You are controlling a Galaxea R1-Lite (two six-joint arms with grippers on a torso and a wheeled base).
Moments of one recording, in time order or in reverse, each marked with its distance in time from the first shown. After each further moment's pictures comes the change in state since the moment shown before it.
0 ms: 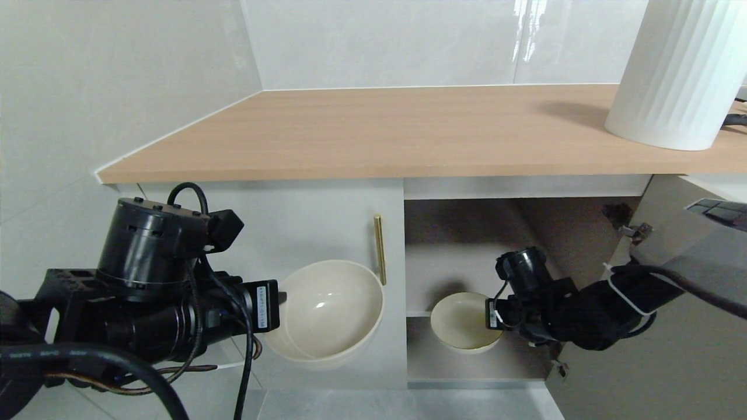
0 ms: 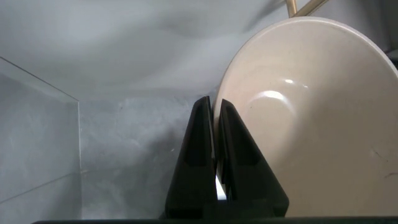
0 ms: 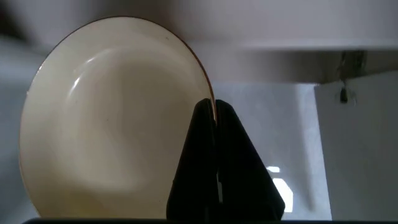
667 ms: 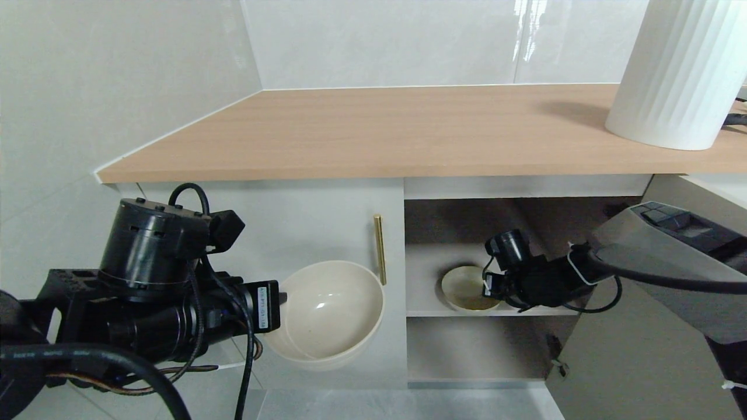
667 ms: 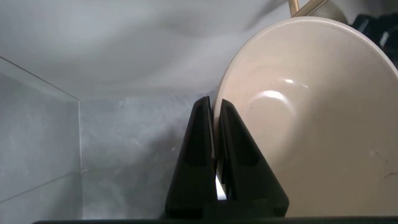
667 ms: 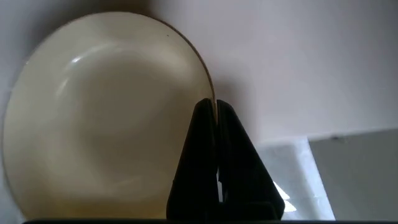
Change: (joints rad) left arm -0.002 0.003 0.000 0.000 0.003 0.001; right arm -0.106 0.221 -0.390 0.164 -0.104 0.056
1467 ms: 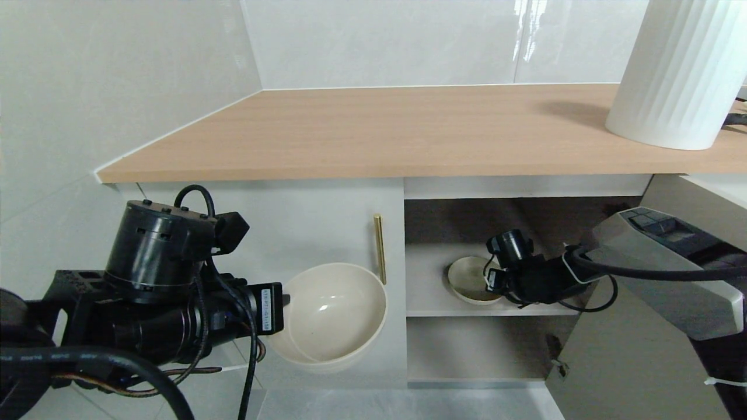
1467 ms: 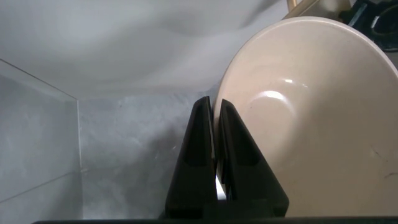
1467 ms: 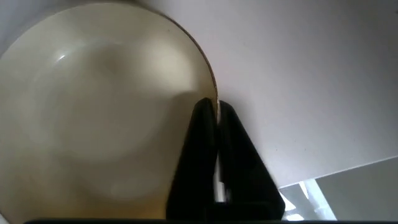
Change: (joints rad) left arm -0.012 0.007 0.000 0.000 0.001 0.000; right arm -0.024 0.064 -0.077 -0.005 -0.050 0.038
